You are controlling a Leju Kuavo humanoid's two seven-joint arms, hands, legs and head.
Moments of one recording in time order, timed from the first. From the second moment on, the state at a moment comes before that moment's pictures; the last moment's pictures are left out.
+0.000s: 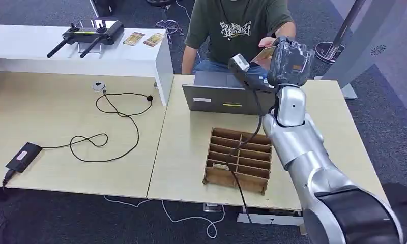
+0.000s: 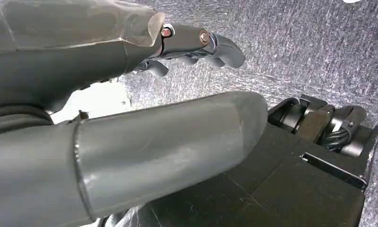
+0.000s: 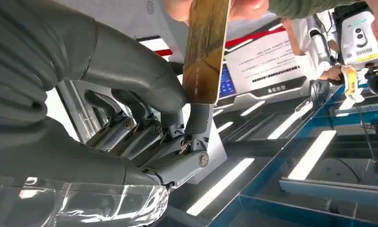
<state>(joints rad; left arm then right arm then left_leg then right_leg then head) -0.20 -0.29 -0.06 -0.25 -1.21 0.00 0.22 -1.04 0.13 0.21 -0.52 1.54 -0.69 0.34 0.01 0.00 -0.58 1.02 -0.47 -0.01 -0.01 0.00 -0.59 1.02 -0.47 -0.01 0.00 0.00</state>
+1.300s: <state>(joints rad) -0.20 -0.29 -0.06 -0.25 -1.19 0.01 0.23 -1.06 0.13 0.23 -0.48 1.54 -0.69 0.35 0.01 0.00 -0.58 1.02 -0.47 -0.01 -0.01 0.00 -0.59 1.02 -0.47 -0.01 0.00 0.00</state>
